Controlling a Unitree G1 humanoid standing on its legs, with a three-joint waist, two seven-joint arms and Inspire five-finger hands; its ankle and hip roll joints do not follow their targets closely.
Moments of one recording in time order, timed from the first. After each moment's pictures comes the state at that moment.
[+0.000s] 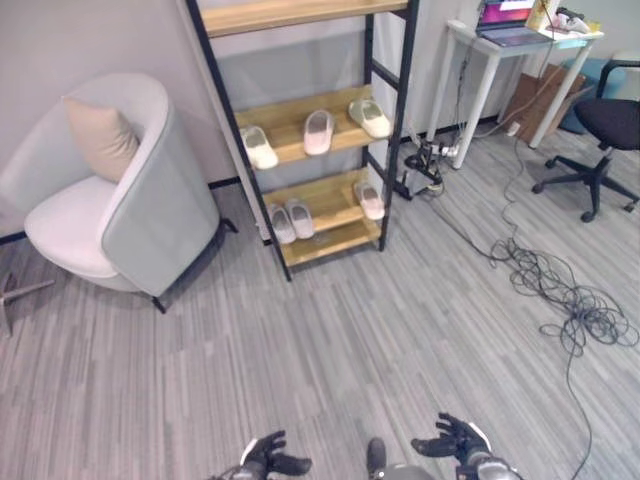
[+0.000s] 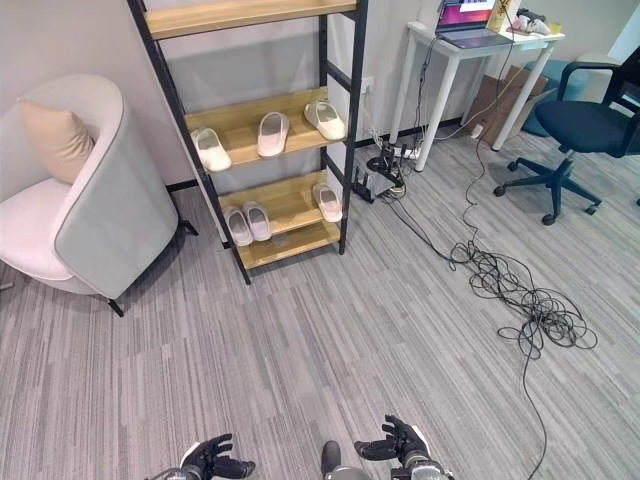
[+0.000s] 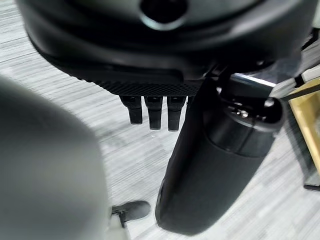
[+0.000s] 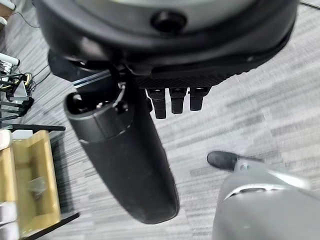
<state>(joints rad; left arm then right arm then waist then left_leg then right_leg) -0.11 0.14 -0.27 1.29 -0.22 -0.16 0.05 -0.03 -0.25 0.25 1.16 0.30 -0.13 -0.03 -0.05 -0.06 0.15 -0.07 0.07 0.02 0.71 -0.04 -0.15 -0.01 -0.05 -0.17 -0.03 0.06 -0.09</state>
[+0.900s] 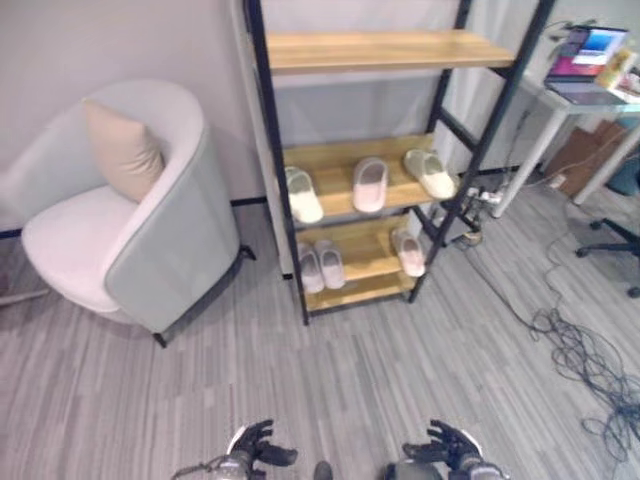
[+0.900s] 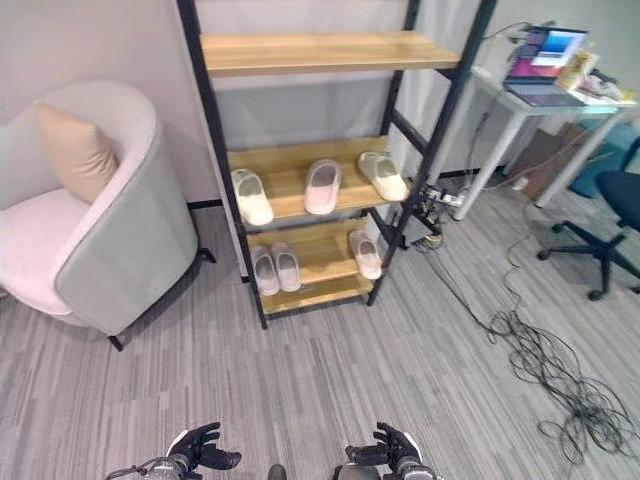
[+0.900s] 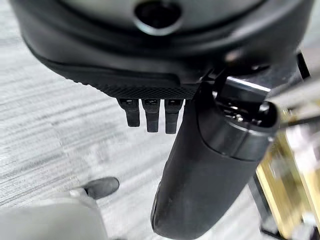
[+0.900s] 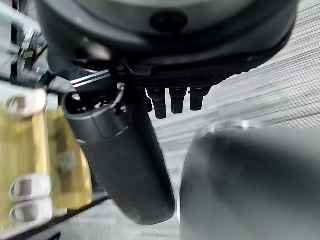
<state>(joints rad) -0.09 0.22 -0.31 1.29 -0.22 -0.15 0.06 -0.04 -0.22 0.26 1.14 0.31 -0.13 -0.01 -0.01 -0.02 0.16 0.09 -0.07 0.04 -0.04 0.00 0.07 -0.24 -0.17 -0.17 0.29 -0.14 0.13</state>
